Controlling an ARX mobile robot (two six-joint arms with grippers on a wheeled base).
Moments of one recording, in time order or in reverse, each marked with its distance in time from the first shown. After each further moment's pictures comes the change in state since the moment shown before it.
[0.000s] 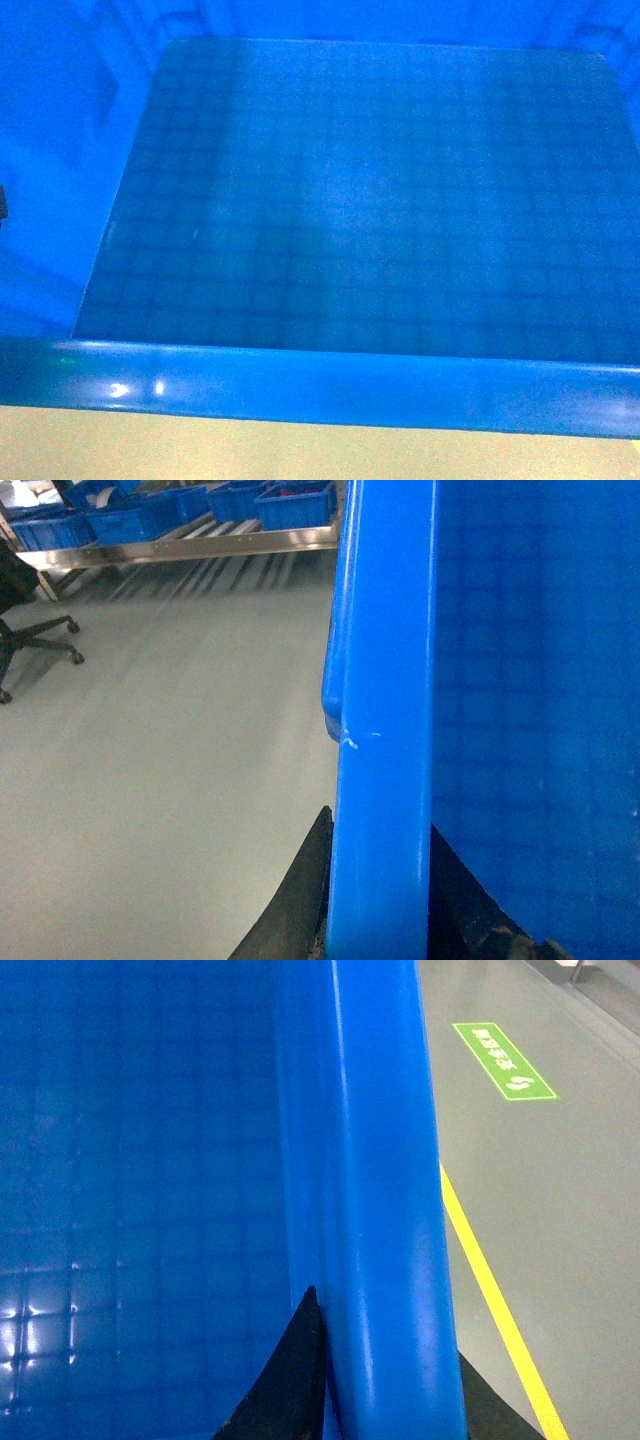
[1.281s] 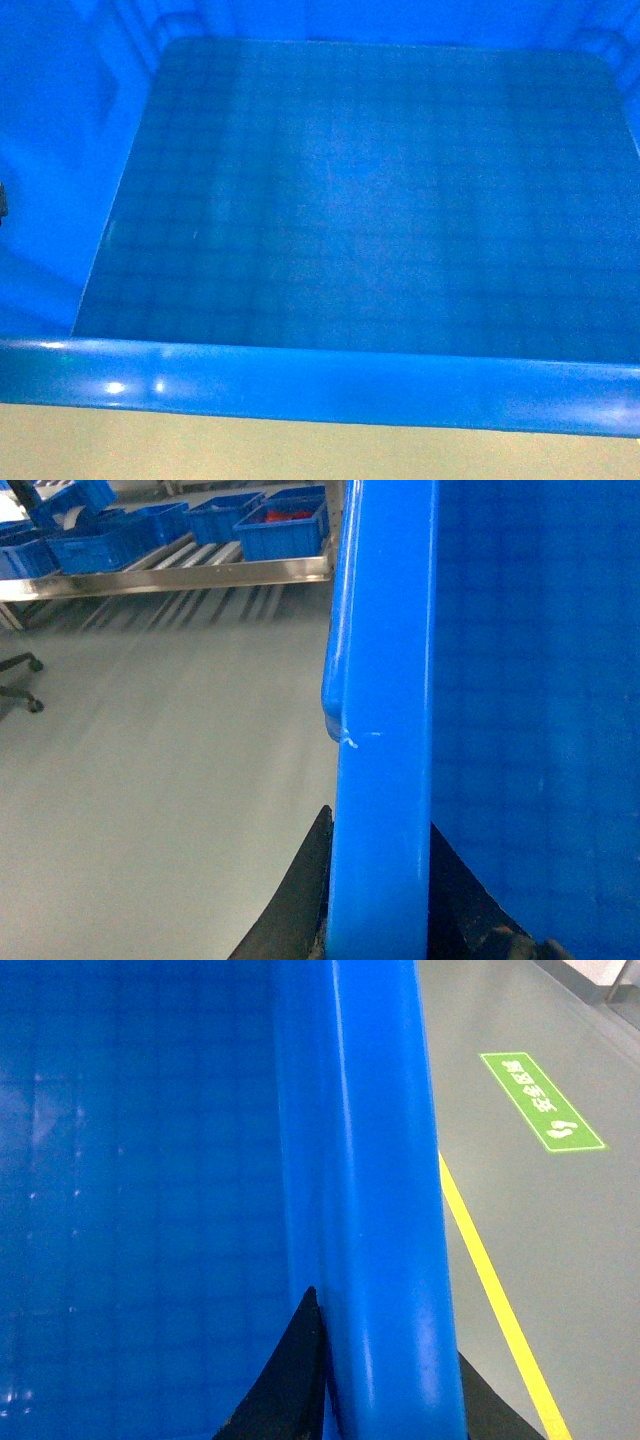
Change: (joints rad) left arm 0.000 0.002 0.000 0.001 0.000 0.001; right arm 0.000 0.000 -0.002 0.001 0.000 0.001
